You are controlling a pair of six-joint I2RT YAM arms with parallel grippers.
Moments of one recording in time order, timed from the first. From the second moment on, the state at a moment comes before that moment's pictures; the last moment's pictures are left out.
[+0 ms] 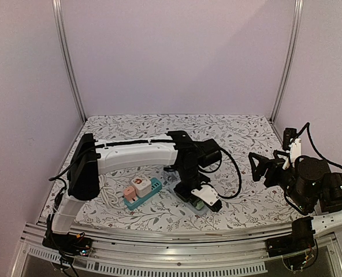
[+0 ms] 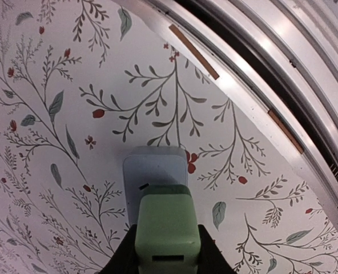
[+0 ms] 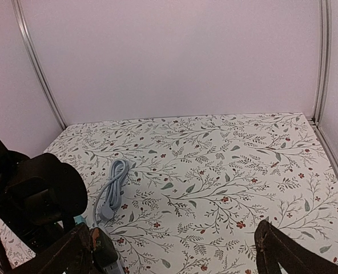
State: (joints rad) left arm -1.15 2.30 2.06 -1.15 0.20 1.24; right arm 1.38 0.64 0.67 -0.37 1.06 0.54
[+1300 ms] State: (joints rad) left arm -1.15 2.41 2.22 -1.27 0.19 1.25; right arm 1.38 0.65 0.67 -0.37 1.06 0.54
